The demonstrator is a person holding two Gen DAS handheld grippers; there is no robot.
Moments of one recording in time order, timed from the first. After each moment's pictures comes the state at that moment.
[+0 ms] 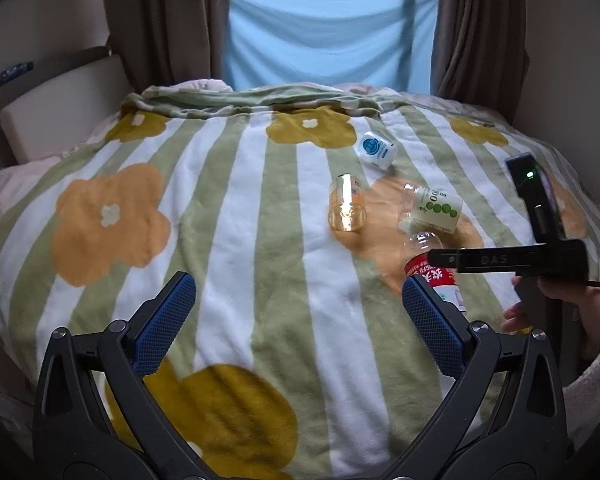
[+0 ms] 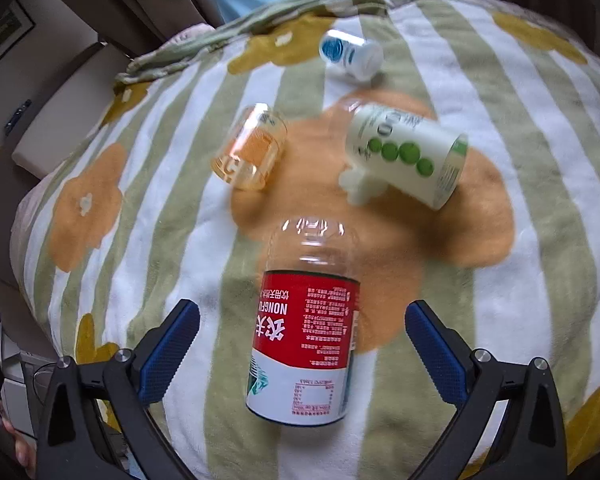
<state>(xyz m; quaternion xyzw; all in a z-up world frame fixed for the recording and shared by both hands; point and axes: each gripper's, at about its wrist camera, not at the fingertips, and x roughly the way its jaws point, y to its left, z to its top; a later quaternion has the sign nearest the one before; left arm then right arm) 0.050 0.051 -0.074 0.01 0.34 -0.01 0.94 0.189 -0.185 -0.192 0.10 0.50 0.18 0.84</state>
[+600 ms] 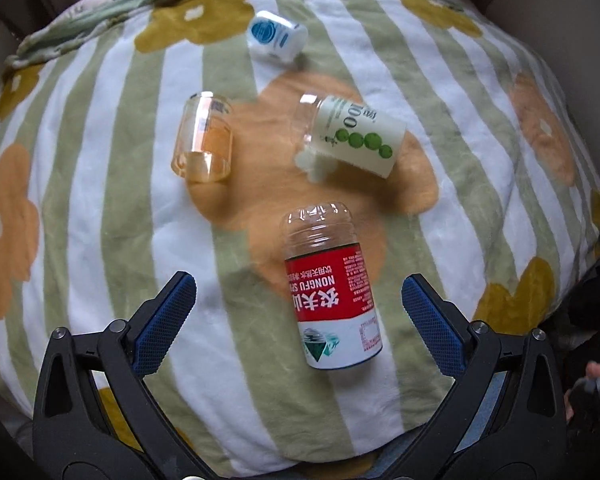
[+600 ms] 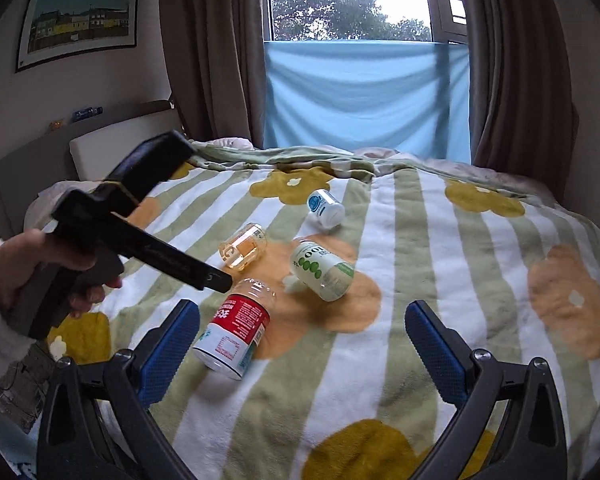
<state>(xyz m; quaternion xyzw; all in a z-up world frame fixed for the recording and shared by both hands) 0.198 -0.087 -0.143 0.04 0.58 -0.09 0.81 0.060 -0.282 -0.121 -0.01 0.25 0.19 0.95</state>
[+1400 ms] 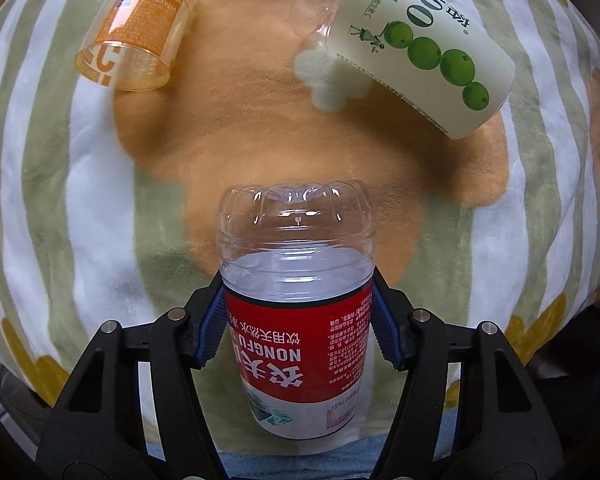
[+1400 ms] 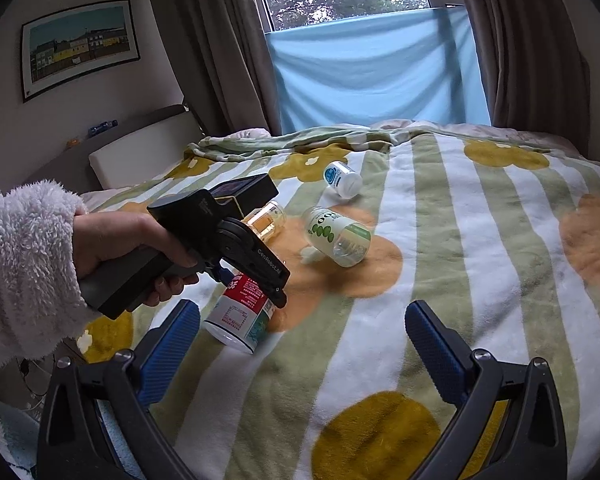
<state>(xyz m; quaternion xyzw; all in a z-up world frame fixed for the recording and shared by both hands) 0.247 -0.114 -0.233 -0.02 0.72 -0.04 0.69 0.064 -0.313 -0.159 0.06 0.28 0.25 0.93</state>
